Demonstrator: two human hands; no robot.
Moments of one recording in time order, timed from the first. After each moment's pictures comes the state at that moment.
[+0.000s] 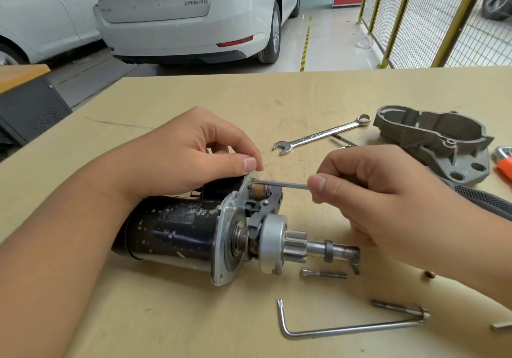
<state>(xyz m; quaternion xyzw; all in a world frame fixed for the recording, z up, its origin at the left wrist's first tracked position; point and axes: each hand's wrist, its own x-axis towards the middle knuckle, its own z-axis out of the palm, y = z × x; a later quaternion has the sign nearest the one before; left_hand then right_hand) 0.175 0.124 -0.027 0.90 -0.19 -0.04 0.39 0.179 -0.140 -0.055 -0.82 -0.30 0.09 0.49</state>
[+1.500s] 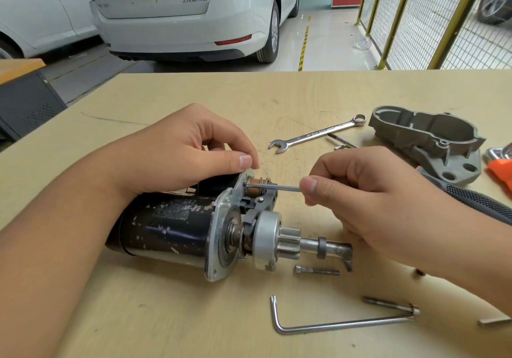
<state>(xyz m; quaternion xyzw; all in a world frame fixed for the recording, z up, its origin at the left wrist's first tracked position) 0.174 0.123 -0.027 0.90 -0.20 -0.04 0.38 0.181 -0.142 -0.059 -0.82 -0.28 0.12 0.49</state>
